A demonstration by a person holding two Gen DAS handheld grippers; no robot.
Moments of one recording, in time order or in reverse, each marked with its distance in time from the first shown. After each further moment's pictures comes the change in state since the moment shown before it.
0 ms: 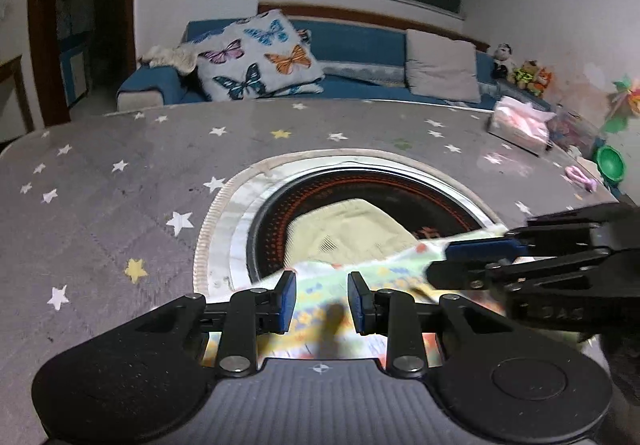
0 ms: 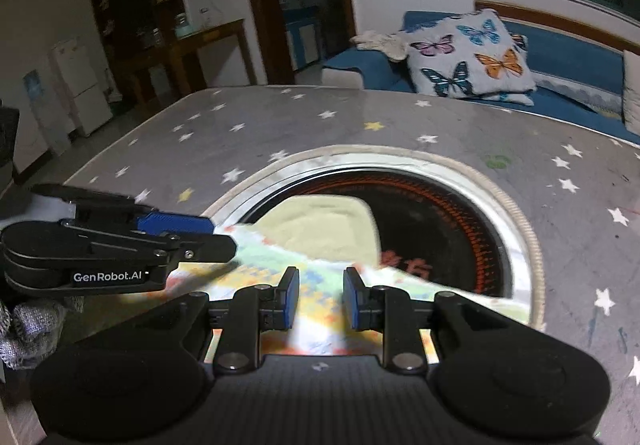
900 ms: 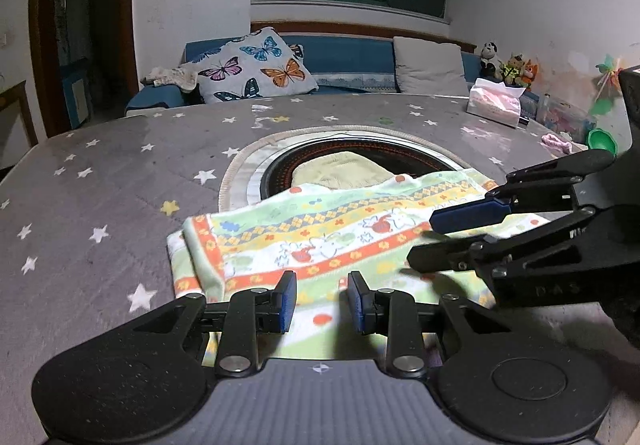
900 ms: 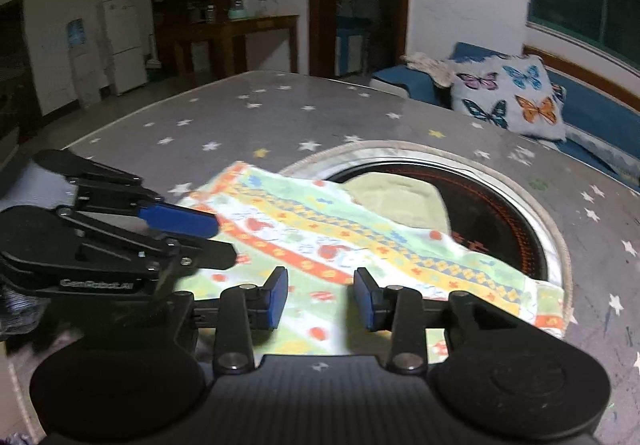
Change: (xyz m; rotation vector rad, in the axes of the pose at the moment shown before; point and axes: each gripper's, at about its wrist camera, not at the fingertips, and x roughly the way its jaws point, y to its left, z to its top) left arm -0.057 -0.004 -0.071 0.055 -0.064 0.020; right arm -0.029 0.062 -0.044 -0.210 -0.028 0.034
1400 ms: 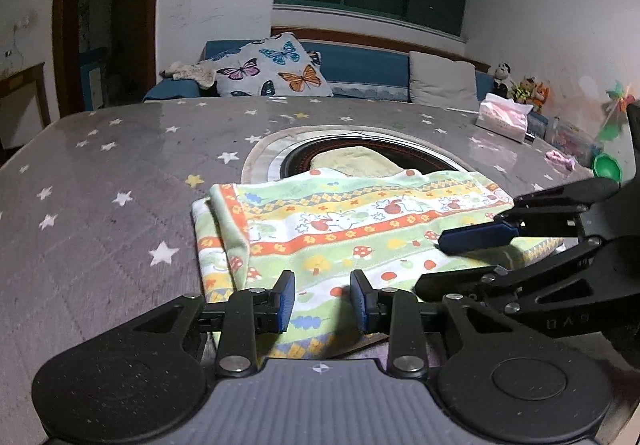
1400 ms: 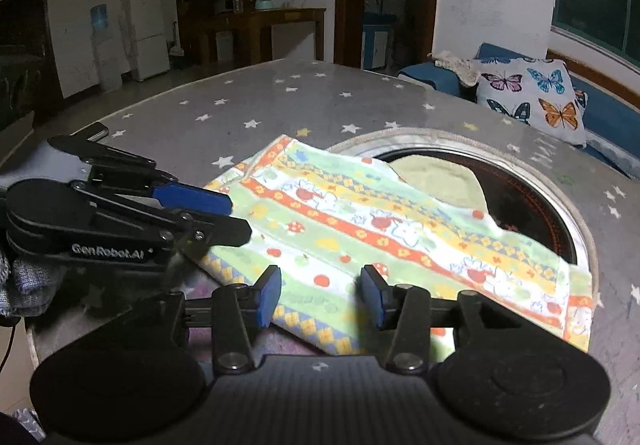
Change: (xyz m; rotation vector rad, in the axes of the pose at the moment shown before) left arm -0.020 0.011 -0.022 -0.082 -0.030 0.013; right arm -0.005 0.019 -0.016 -0.031 0.015 0.041
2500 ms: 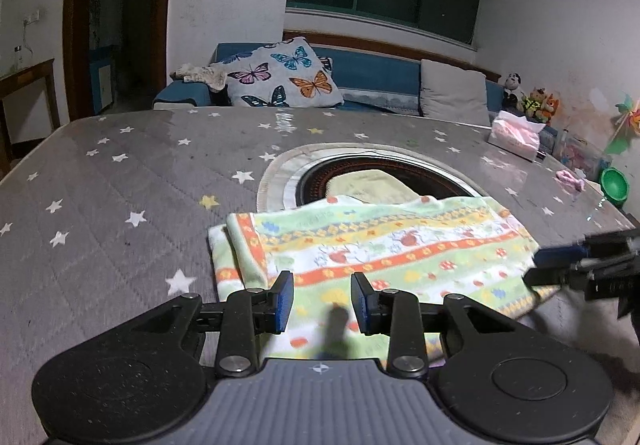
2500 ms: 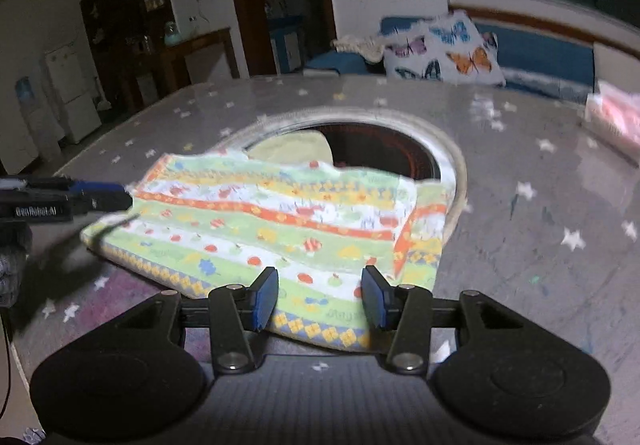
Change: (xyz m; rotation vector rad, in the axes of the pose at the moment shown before) left arm 0.004 0.012 0.025 -0.030 0.001 0.032; right arm -0.056 -0.087 -0.046 0.284 -0.015 -0.125
